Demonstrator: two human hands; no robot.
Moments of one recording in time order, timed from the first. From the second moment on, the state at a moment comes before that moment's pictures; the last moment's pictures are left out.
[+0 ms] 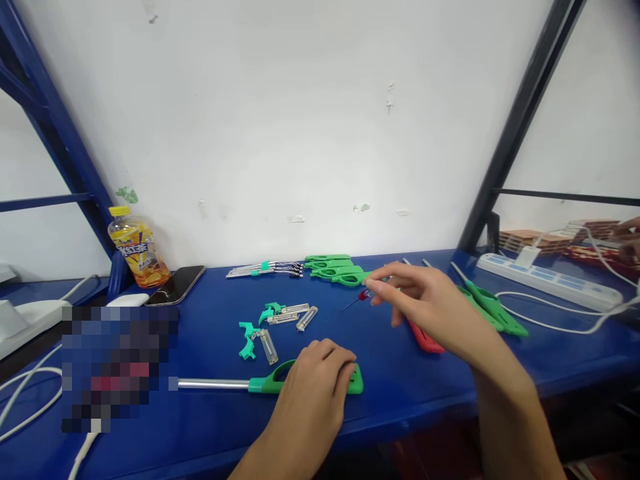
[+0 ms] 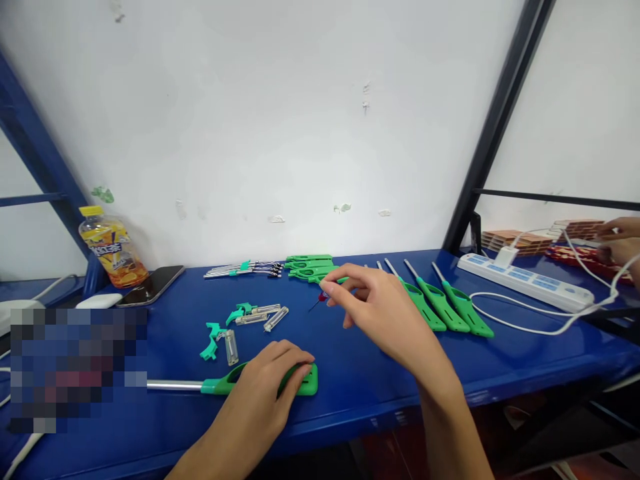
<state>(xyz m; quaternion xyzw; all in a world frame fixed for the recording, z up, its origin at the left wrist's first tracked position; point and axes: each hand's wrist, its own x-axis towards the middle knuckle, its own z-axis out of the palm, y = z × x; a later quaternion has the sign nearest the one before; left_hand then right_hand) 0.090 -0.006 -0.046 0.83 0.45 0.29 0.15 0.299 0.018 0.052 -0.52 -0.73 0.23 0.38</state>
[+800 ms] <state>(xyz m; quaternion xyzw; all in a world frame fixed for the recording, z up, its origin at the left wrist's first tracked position) 0.071 -0.029 -0.039 0.91 0.38 0.10 -0.14 0.283 0.035 0.029 -0.43 -0.83 0.27 0.20</state>
